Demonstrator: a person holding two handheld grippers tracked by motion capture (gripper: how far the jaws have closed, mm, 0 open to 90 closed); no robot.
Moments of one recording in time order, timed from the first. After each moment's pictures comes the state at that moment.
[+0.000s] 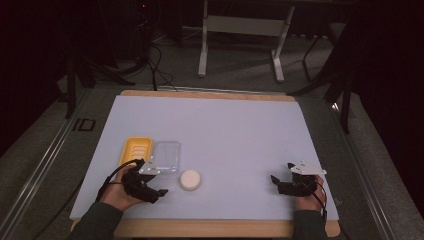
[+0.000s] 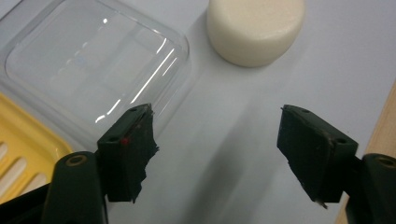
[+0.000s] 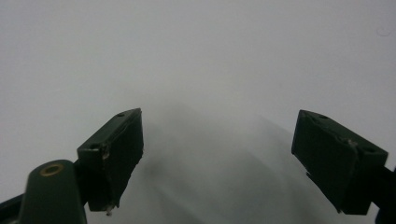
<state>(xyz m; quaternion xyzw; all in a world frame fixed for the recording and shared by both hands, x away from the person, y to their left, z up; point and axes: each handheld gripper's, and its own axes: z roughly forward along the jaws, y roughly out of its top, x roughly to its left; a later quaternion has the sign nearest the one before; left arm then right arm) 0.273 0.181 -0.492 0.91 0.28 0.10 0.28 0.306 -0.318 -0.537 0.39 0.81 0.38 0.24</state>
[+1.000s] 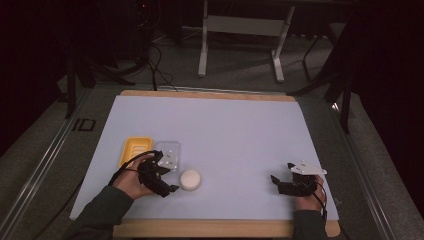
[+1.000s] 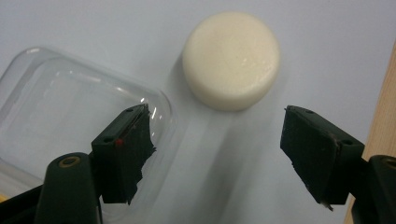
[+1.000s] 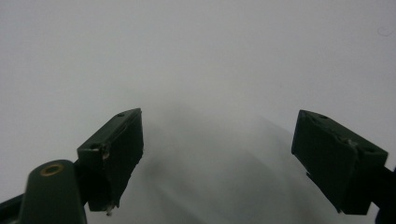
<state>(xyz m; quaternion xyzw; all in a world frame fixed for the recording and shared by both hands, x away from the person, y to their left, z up) 0.297 0.145 -0.473 0.94 0.20 0.09 0.25 0.306 -0.319 -0.537 0.39 0.80 0.38 0.24</state>
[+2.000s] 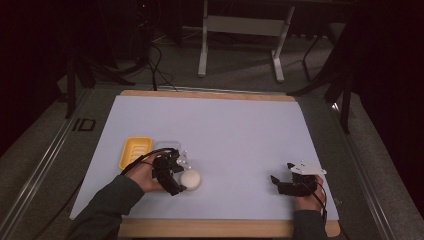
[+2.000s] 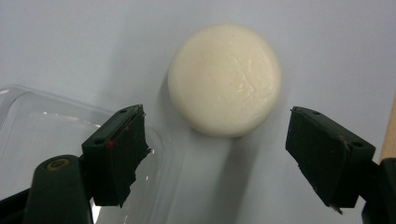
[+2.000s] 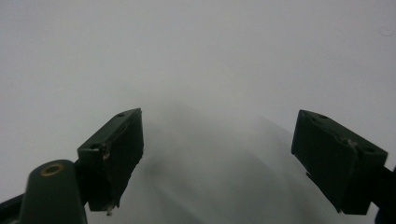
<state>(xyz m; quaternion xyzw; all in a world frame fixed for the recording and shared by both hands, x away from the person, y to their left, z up) 0.315 0.110 -0.476 0.97 0.15 0.07 0.19 0.306 -0.318 -0.537 0.39 0.81 0.38 0.24</state>
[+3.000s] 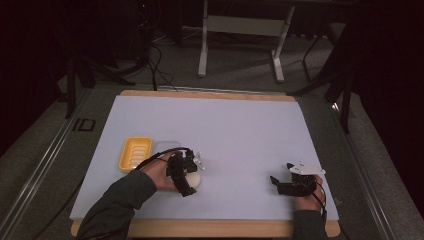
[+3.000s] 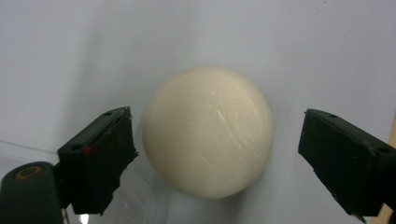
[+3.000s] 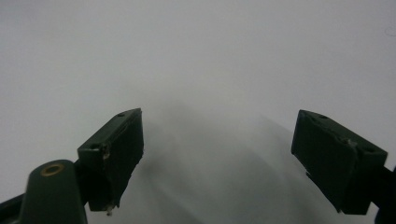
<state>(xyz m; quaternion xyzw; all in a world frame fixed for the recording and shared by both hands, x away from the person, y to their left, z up) 0.329 0.074 -0.486 0.98 0.12 0.03 0.16 0.306 -0.317 -0.537 0.38 0.81 0.37 0.24</state>
